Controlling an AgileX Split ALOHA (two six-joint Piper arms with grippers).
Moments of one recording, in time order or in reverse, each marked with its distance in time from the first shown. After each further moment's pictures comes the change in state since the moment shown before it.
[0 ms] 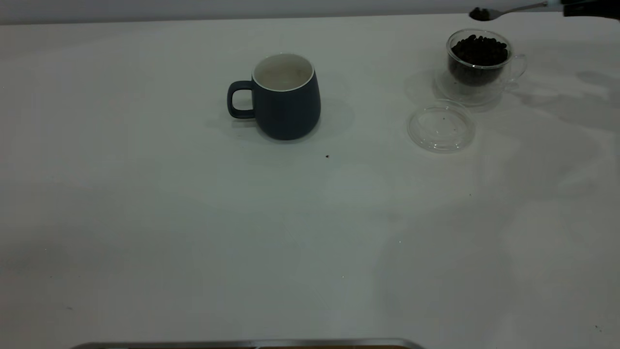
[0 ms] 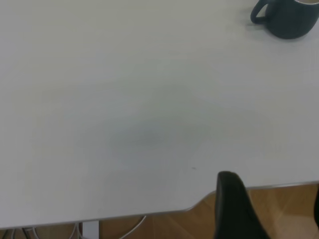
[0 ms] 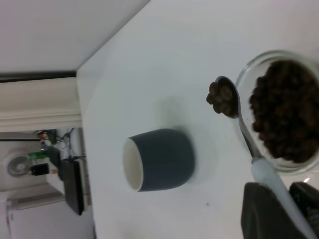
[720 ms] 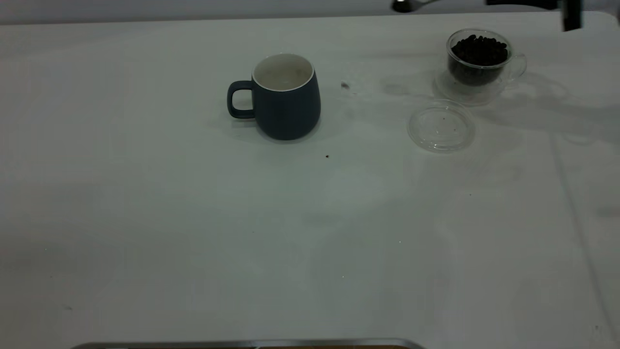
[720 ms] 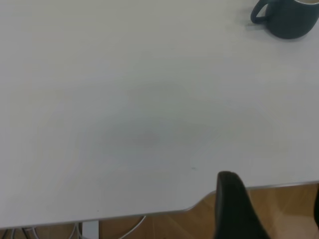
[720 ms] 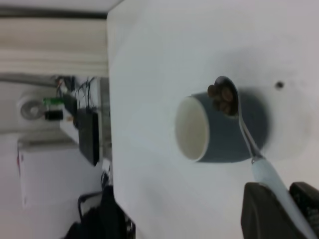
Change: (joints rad) left arm 0.000 0.000 0.000 0.000 0.000 -0.002; right arm 0.223 -0.044 0.039 0.074 -0.001 -0.027
